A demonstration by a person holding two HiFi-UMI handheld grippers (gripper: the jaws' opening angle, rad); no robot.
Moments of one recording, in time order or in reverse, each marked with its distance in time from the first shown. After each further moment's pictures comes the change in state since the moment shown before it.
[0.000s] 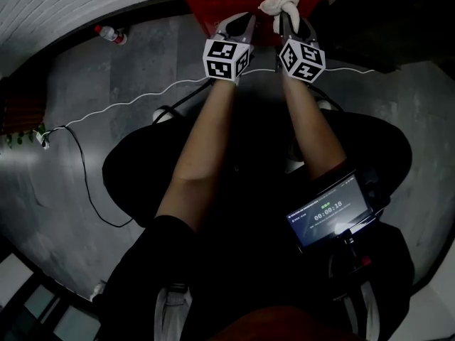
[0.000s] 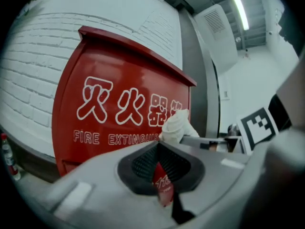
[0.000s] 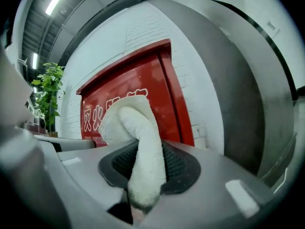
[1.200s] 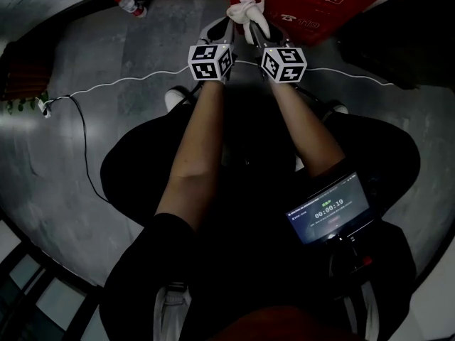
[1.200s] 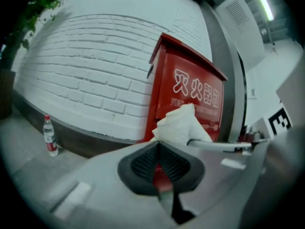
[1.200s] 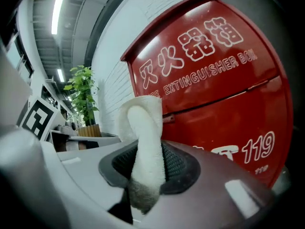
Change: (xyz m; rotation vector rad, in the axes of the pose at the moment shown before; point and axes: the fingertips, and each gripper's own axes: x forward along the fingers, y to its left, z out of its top) left arm -0.094 0.131 -0.075 -0.123 0.081 0.289; right arm 0.022 0.168 -0.115 0.043 0.196 0.422
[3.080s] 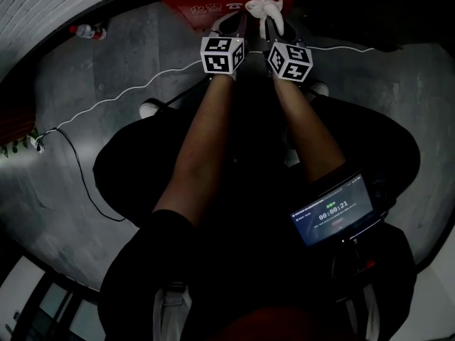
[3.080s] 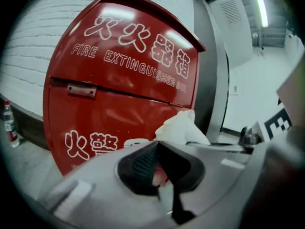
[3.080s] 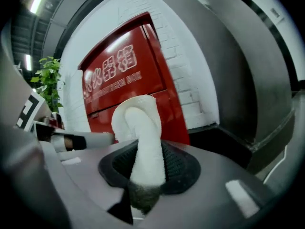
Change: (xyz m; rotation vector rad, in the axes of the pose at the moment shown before) left arm 0.086 -0.154 -0.052 0.027 0.109 -0.223; right arm -0.117 -0.161 -0.016 0.037 0.007 -0.407
